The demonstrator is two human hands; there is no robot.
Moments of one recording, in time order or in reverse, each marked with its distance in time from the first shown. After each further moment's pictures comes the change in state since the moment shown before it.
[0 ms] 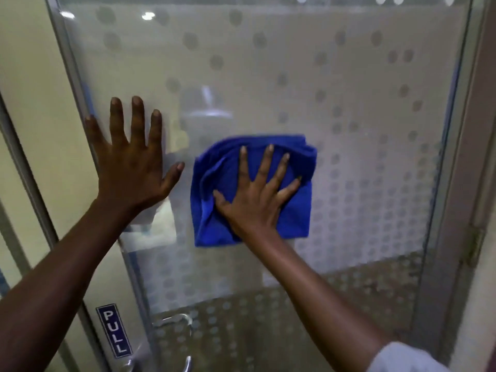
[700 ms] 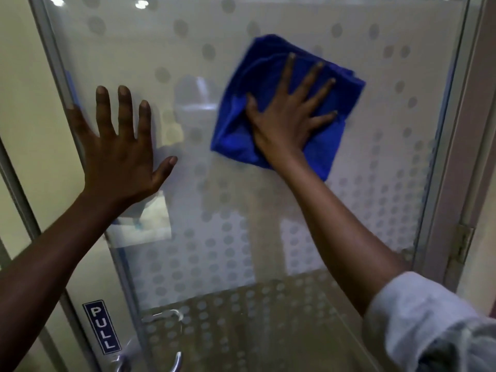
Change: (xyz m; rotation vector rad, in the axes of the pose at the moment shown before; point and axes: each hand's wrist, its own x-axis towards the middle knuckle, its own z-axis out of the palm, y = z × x) left_hand 0.001 0.003 0.003 0.023 0.013 -0.006; right_hand 0.139 0.024 -0.049 -0.007 0.032 0.280
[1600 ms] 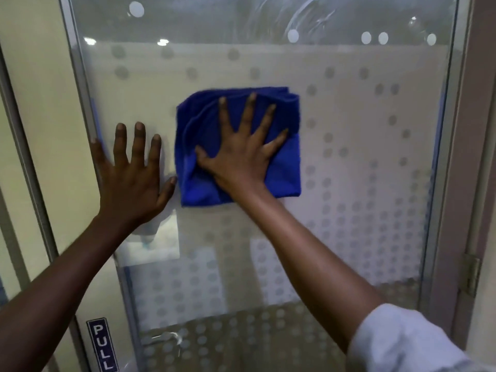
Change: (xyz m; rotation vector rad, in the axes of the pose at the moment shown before) left_hand -0.001 0.000 -0.002 -0.037 -0.051 -0.037; right_hand -0.038 -0.046 0.004 0.000 0.007 -0.343
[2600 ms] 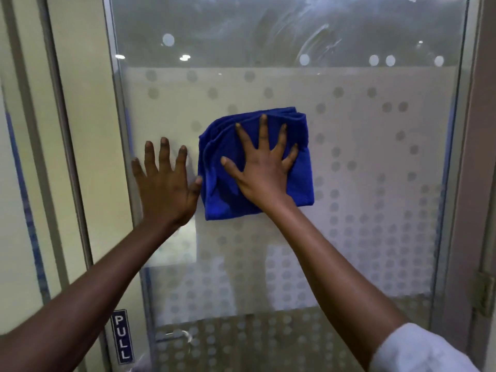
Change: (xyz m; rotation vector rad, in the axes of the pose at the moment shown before) left_hand 0.008 0.041 -0.038 -0.191 -0.140 -0.305; right_hand -0.005 0.025 -0.027 0.170 -0.184 -0.110
